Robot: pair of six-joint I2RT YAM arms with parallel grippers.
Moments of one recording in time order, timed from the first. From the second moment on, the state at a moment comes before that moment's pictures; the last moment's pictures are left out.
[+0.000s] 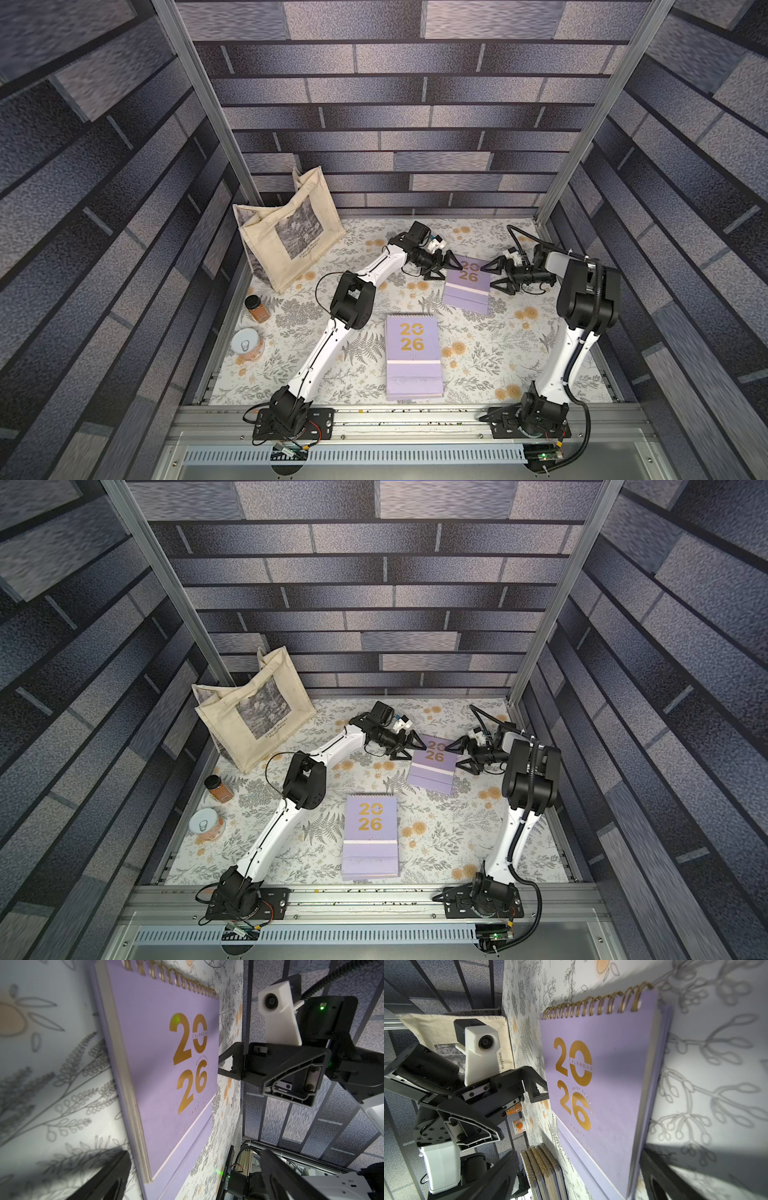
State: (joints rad) left arm -0.59 2.77 2.53 -0.65 0.98 -0.61; right arm -0.24 2.13 1.41 -0.76 -1.00 0.06
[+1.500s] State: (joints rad) left arm -0.56 2.80 2.56 -0.62 0.98 -0.69; right arm -0.20 1.98 1.31 -0.61 -0.97 0.15
